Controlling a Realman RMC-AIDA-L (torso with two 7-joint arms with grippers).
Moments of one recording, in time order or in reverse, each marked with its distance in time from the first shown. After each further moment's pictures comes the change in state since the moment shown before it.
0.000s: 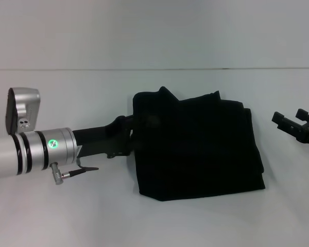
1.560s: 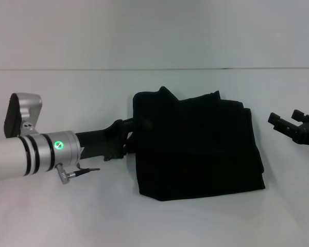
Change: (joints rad) left arm -0.027 0.000 0.018 -0.059 0.010 -0.151 -0.034; right arm 0.005 0.002 -0.003 0.013 -0.001 -0.001 -0.001
